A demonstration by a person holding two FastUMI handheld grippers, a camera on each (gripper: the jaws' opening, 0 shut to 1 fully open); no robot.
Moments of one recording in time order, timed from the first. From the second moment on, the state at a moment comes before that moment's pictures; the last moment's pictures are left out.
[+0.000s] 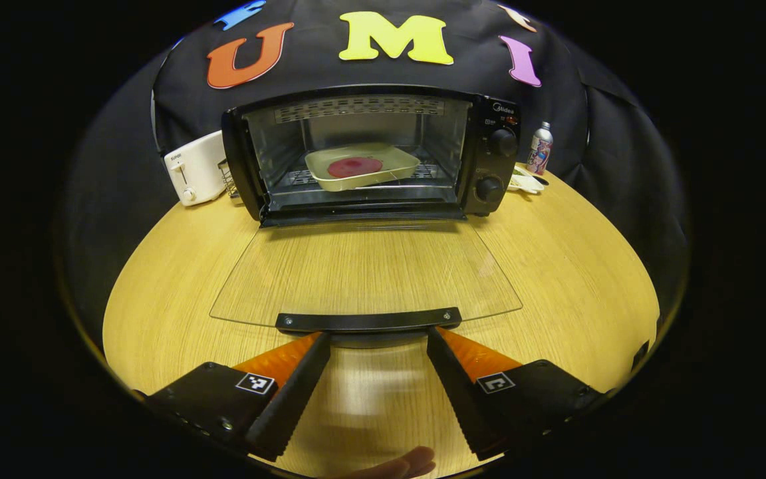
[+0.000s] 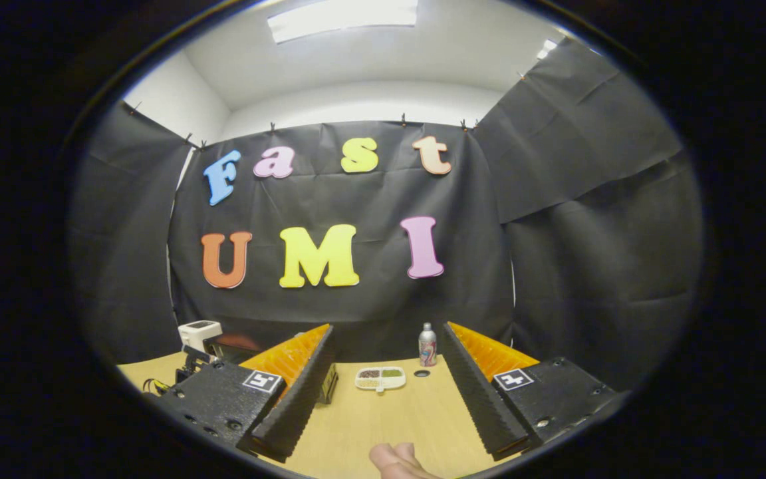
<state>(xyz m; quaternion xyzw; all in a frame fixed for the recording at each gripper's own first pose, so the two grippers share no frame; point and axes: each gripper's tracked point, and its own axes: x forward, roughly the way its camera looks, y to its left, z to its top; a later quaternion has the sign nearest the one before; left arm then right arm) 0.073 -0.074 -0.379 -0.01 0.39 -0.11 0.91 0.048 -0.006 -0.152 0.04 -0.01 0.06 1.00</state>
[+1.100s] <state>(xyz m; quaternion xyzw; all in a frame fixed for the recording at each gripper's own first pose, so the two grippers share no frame) 0.102 -0.059 -0.310 -0.01 0.32 -0.10 0.94 0.033 -0.013 -0.156 0.04 0.00 0.04 1.00</state>
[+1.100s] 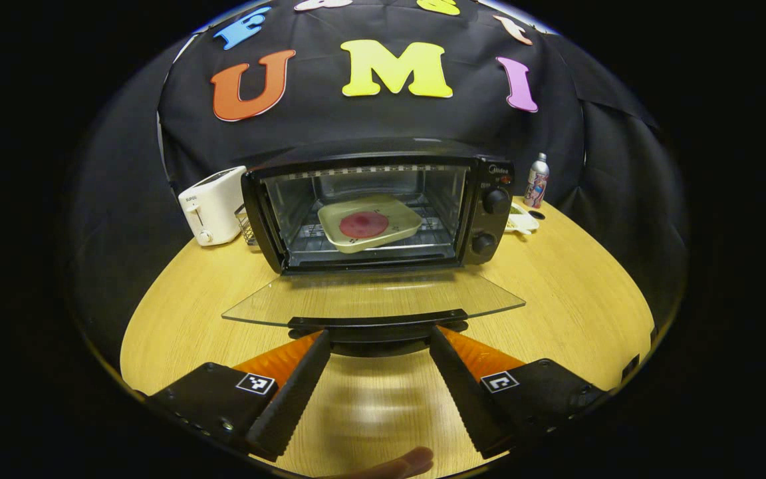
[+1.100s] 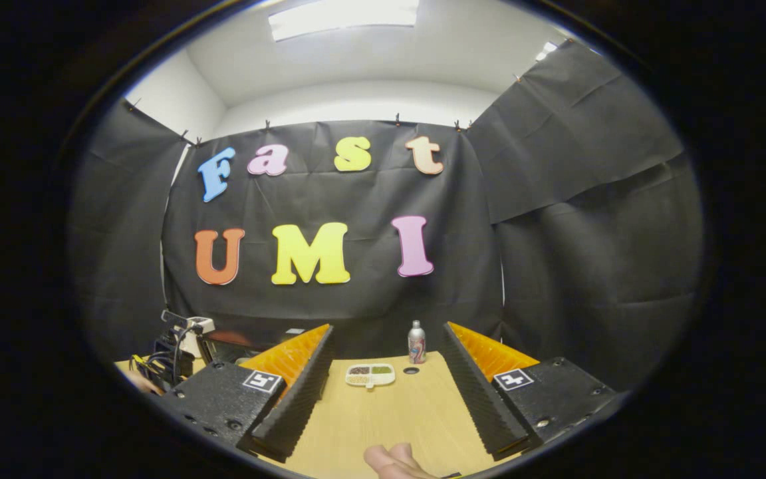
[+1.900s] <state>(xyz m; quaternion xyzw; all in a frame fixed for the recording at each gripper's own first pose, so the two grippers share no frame) 0.175 -0.040 -0.270 0.04 0.23 -0.08 0.97 0.030 -0.008 -0.158 0.05 0.00 0.05 1.00</state>
